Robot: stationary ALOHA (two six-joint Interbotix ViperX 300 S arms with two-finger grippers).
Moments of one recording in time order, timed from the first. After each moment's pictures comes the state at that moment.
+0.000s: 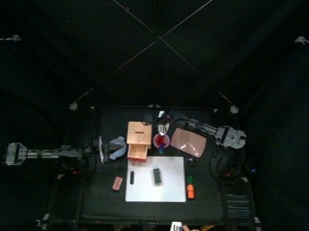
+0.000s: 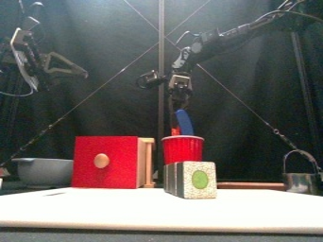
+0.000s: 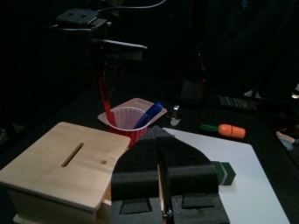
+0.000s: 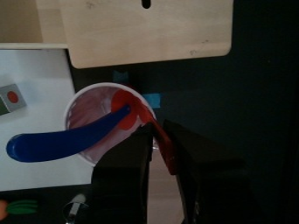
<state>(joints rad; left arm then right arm) 0.16 -0.80 1.34 -0.12 -0.57 0.00 -0.49 0.26 -0.15 0.10 1.17 -0.42</state>
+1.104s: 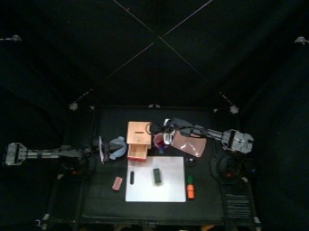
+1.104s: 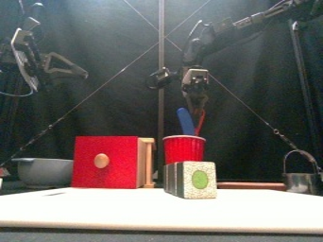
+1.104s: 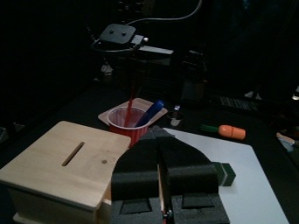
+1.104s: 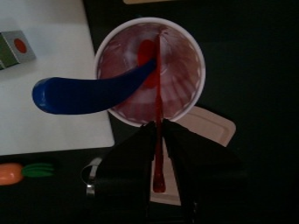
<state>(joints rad) 0.16 -0.80 1.34 -0.13 -0.57 0.00 -0.42 0.15 0.02 0.02 1.25 -0.34</state>
